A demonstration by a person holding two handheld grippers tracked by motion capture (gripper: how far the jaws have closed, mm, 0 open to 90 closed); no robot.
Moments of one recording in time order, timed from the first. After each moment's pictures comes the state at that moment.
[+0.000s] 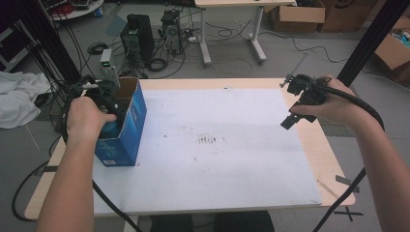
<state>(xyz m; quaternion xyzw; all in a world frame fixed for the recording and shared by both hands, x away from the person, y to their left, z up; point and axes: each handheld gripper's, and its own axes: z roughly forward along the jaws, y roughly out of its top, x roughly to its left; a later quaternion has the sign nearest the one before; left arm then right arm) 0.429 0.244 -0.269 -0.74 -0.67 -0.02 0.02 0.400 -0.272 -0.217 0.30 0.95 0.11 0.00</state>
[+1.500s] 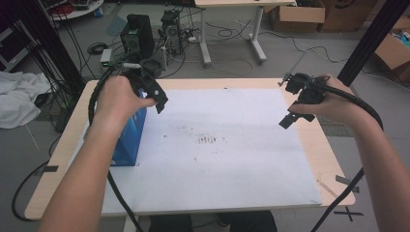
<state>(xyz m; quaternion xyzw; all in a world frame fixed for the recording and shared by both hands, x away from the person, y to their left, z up) 0.419 0.119 -0.205 -0.86 -0.51 -0.08 -0.03 0.398 -0.266 -0.212 0.31 0.95 0.11 0.01</state>
